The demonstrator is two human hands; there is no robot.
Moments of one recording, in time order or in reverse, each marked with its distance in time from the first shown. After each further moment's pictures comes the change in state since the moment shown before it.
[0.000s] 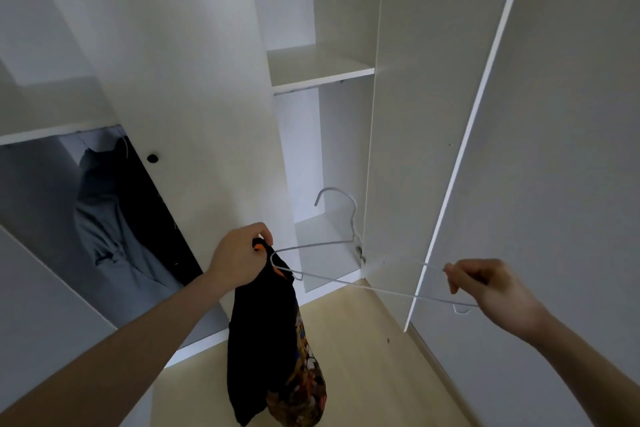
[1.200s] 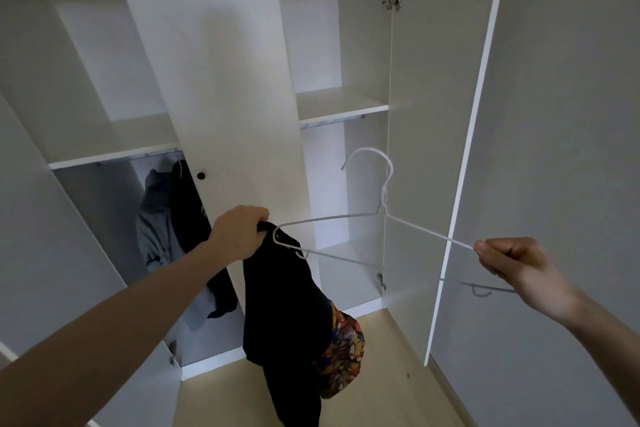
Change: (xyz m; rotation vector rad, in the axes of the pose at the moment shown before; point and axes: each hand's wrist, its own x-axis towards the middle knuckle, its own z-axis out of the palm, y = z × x) left_hand -0.050 0.065 -0.088 0.416 0.104 0.100; right_hand -0.042 -0.021 -0.076 0.212 -0.016 -0.260
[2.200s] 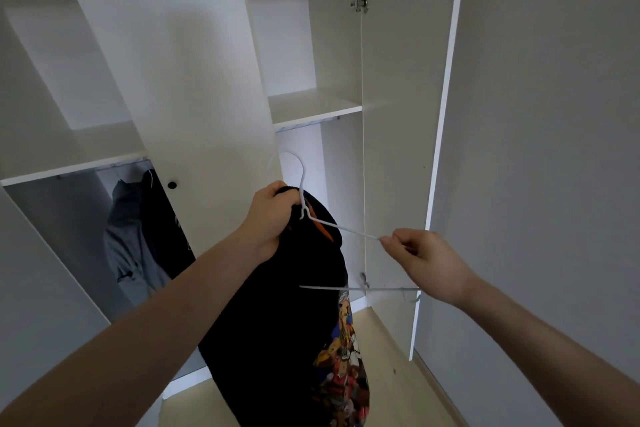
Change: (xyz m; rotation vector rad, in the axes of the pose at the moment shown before) left_hand 0.016 0.136 -0.039 -1.423 0.002 -0.402; right_hand 0.029 -0.020 0.065 -0.256 -0.011 -0.082
